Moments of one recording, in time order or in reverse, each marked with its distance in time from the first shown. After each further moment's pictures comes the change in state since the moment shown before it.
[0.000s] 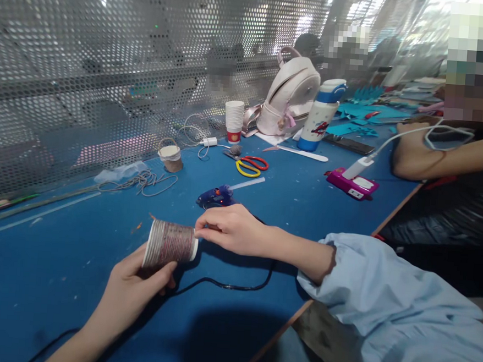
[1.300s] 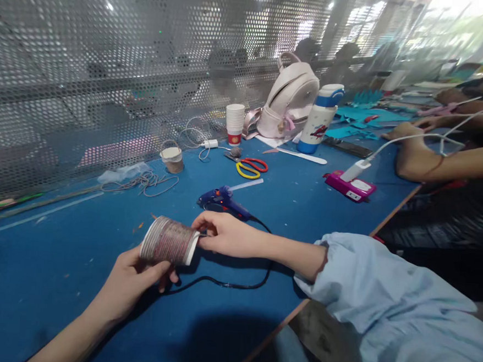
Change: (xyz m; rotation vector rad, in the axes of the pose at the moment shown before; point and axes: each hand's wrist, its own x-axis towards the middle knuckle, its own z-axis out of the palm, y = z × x) left_hand 0.003 -0.009 -0.001 -0.301 -0.075 -0.166; right_hand 0.006 -0.012 0.008 0.432 -0.123 0.441
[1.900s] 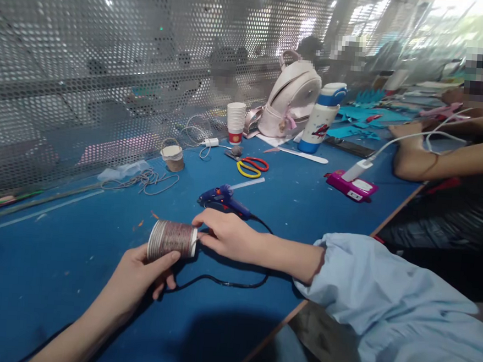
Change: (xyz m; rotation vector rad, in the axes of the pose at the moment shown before) left_hand 0.000 0.004 0.007 0.028 0.017 -0.219; right_hand 0.000 0.025 0.008 -0.450 0.160 -0.413
